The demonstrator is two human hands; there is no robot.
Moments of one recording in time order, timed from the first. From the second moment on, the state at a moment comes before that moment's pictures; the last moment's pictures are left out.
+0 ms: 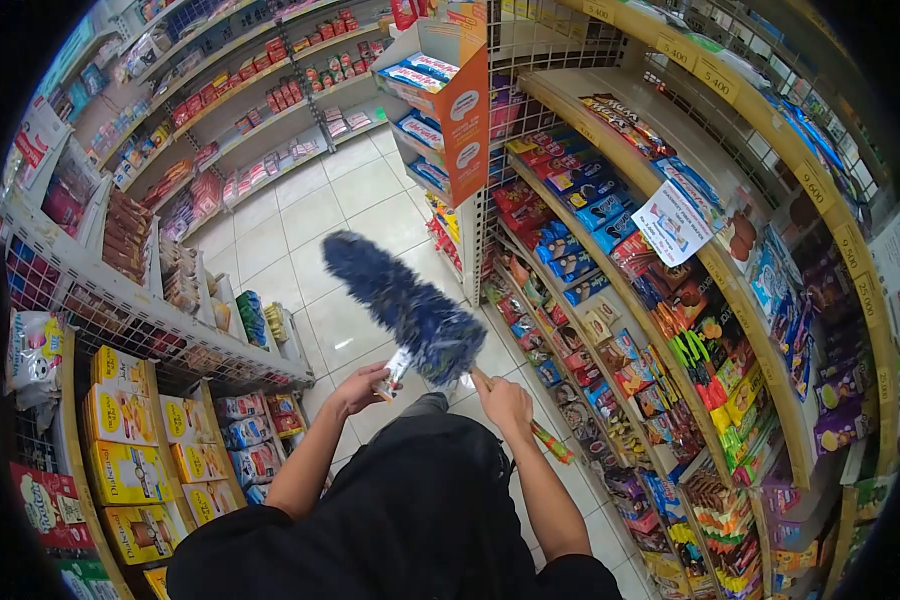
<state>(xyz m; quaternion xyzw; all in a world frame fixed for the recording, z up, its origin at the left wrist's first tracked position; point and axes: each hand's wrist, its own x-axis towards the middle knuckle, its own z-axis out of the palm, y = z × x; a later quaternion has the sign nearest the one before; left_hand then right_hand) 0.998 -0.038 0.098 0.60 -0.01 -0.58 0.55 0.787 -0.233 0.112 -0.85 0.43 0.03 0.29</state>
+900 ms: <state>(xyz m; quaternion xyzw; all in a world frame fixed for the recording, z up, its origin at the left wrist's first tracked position) 0.997 -0.058 0.072 0.31 0.19 -0.49 0.79 0.796 -0.222 0.135 -0.85 0.38 -0.03 0.37</state>
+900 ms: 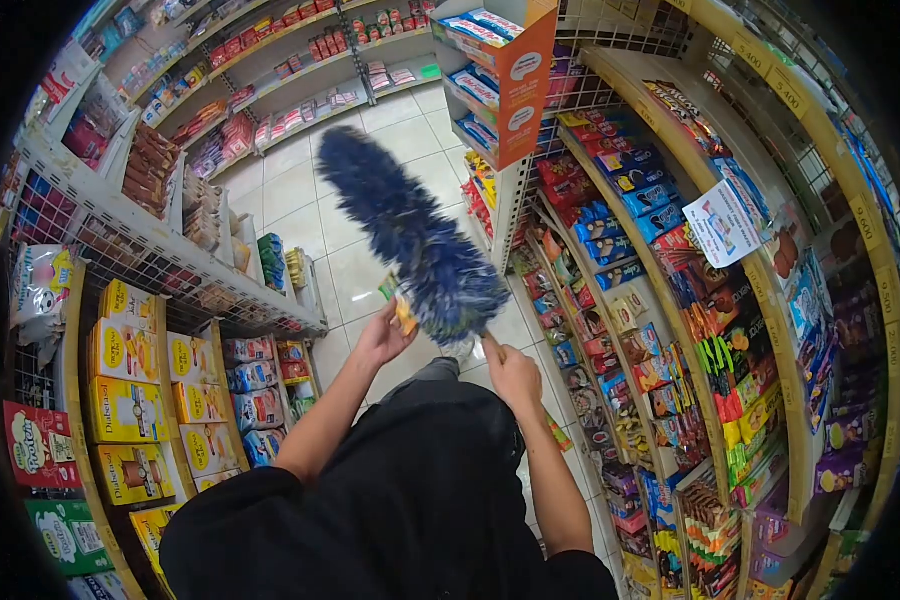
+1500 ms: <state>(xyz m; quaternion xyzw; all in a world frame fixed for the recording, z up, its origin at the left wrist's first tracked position) 0.994 -0.077 0.097 0.12 0.10 -0.59 0.80 0.760 -0.223 0.132 -0.84 0.44 -0.05 0.30</state>
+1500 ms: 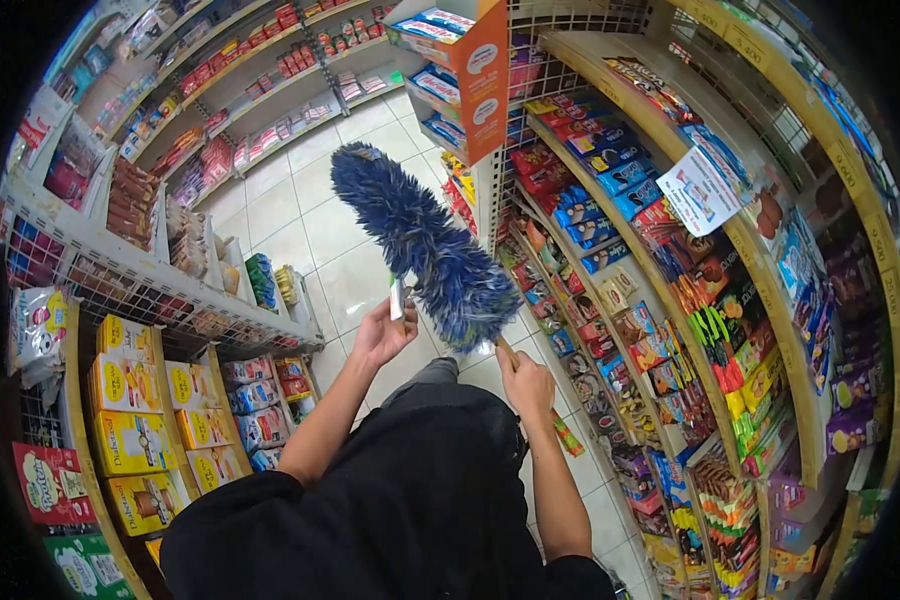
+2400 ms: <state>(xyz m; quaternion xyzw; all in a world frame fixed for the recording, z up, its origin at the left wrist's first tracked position) 0.858 -0.223 0.074 0.48 -0.22 -0.84 0.15 0.333 0.130 0.132 -0.23 0.96 -0.07 -0.17</state>
